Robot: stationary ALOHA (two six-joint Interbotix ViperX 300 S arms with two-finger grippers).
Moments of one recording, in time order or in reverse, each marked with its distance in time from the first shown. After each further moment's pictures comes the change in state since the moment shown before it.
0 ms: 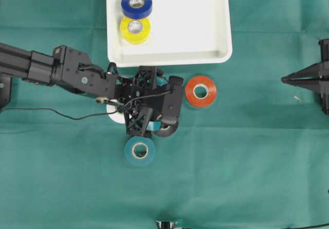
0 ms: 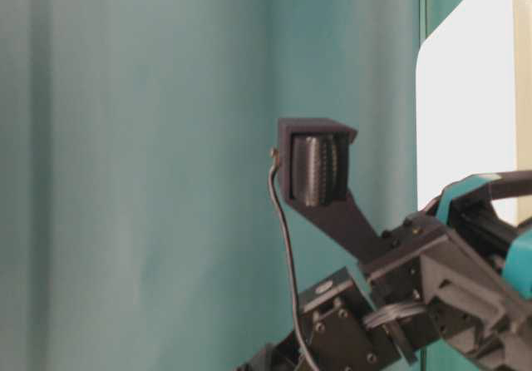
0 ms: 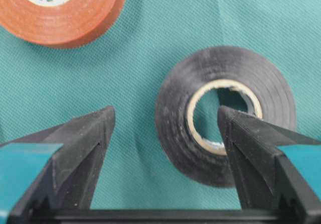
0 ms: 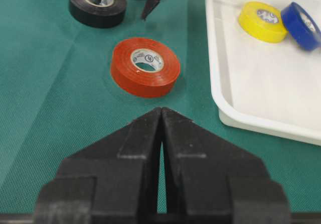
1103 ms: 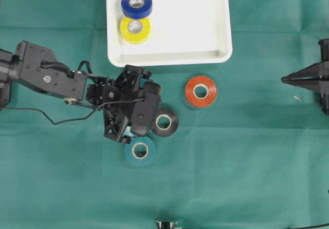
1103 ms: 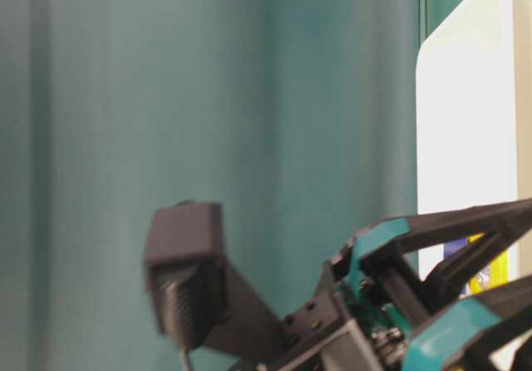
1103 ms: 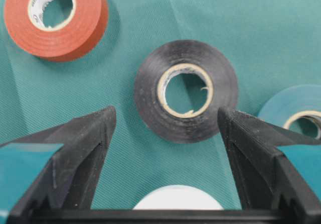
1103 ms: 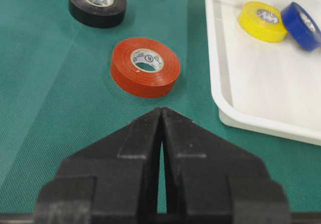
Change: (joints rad) left arm -0.037 -0.192 0.126 0.000 -0.054 0.098; right arm 0.000 0.000 0.000 0.000 0.000 0.000
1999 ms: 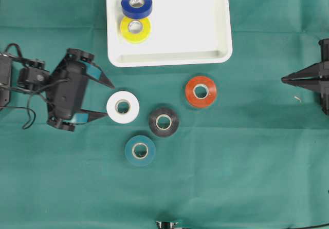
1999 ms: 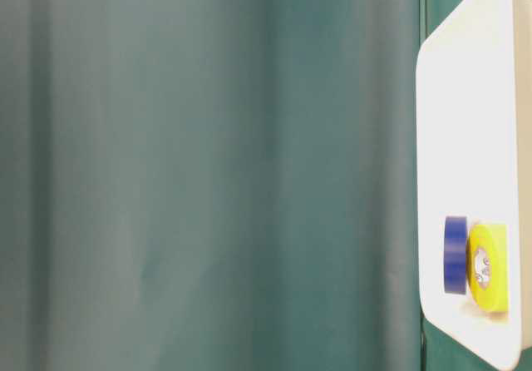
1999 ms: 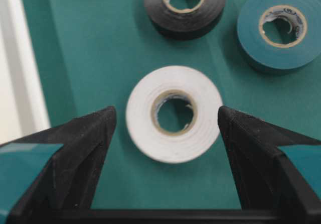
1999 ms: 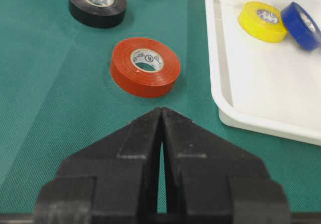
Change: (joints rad) left arm 0.006 -0.393 0.356 0.000 -0.060 0.011; right arm 0.000 0.000 0.000 0.000 0.000 0.000
